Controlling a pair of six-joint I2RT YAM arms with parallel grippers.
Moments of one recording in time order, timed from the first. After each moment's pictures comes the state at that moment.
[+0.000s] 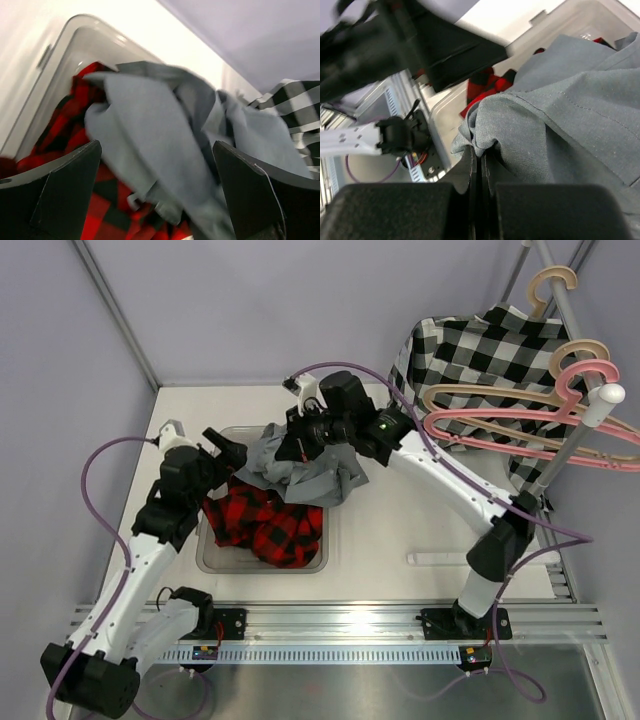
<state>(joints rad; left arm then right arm) -0.27 0.88 0.83 -0.33 -0.18 -0.81 0.82 1.72 1.81 -0.56 -0.43 0.27</state>
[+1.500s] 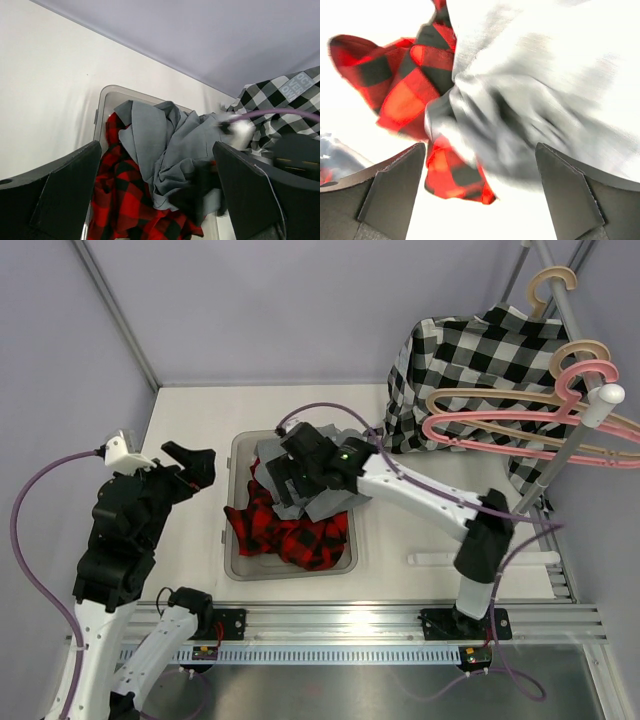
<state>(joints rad) -0.27 0.59 1.06 -0.63 -0.20 -0.59 0.99 1.91 1.78 -0.81 0.13 0.38</state>
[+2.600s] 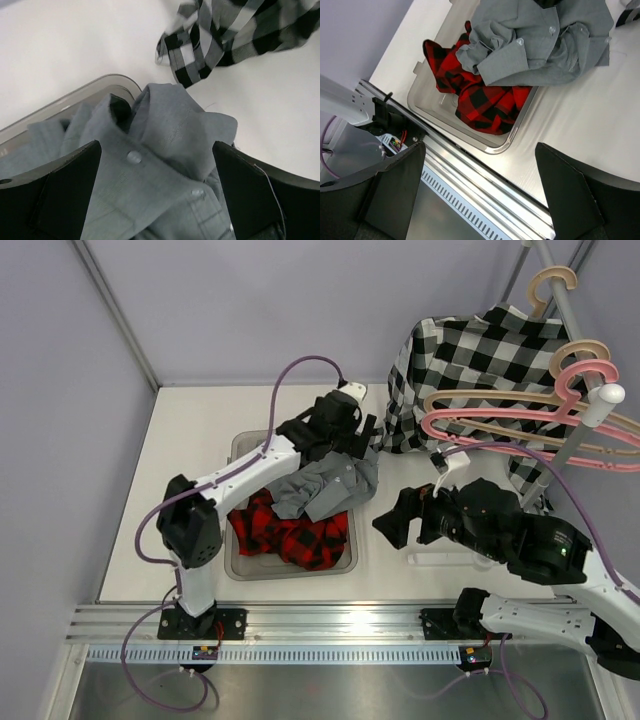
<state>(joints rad) -0.77 1.81 1.65 -0.46 -0.26 -0.22 1.07 0.79 1.25 -0.89 0.26 0.58</state>
